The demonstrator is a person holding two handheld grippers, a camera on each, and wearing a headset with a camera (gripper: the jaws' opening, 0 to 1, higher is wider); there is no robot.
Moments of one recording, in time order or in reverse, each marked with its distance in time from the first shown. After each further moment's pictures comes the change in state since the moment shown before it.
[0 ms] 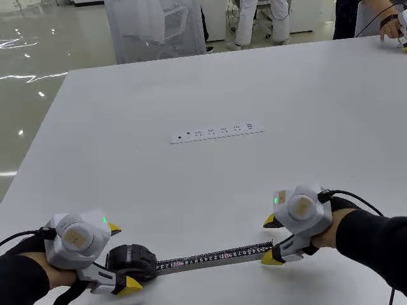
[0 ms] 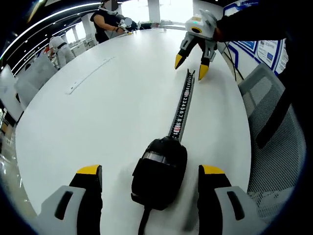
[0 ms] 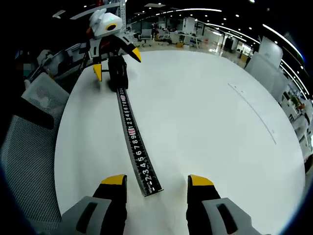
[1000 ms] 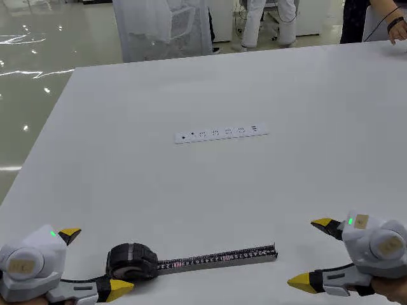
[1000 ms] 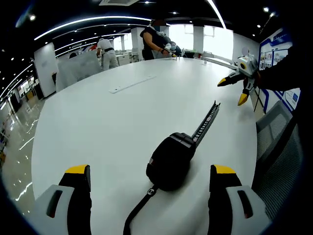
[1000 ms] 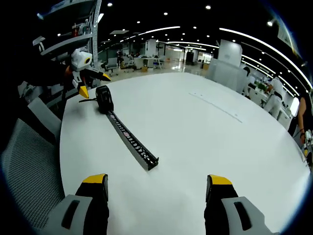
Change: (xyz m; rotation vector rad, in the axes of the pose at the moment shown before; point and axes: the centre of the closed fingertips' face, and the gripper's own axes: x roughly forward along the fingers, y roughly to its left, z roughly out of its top) left arm -0.050 0.014 -0.018 -0.262 -0.258 0.248; right arm -0.068 0.014 -0.029 0.186 -0.243 -0.217
